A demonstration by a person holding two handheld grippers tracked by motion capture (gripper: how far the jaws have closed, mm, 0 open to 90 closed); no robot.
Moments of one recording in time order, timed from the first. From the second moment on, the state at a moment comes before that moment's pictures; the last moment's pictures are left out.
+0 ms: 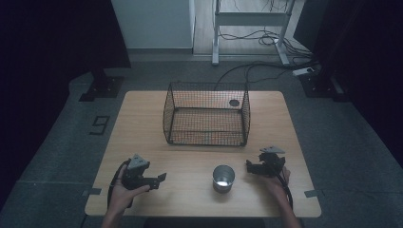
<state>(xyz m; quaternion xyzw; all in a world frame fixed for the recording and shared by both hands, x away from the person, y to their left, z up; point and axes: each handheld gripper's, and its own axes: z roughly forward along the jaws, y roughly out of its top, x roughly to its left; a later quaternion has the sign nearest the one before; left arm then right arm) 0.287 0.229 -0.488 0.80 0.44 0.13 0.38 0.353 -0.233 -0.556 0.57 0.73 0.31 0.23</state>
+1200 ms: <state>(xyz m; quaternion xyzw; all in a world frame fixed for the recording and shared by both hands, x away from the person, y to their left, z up) 0.286 0.230 -0.486 0.80 0.44 0.13 0.38 0.320 -0.233 -0.511 0.53 0.71 0.39 0.25</state>
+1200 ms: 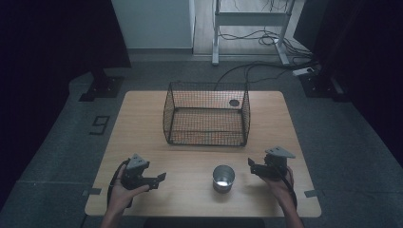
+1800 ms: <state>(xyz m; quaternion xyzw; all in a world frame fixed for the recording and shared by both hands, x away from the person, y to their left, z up) 0.286 0.228 -0.487 0.80 0.43 0.13 0.38 0.293 -0.208 -0.476 0.47 0.72 0.44 0.24</state>
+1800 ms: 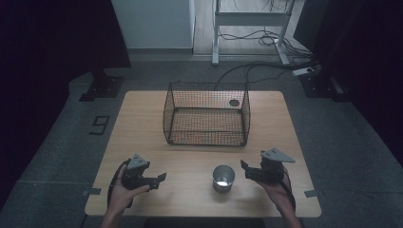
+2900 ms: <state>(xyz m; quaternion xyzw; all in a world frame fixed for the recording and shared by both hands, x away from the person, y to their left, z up) 0.284 0.227 -0.484 0.81 0.43 0.13 0.39 0.269 -0.162 -0.469 0.41 0.76 0.47 0.19</state>
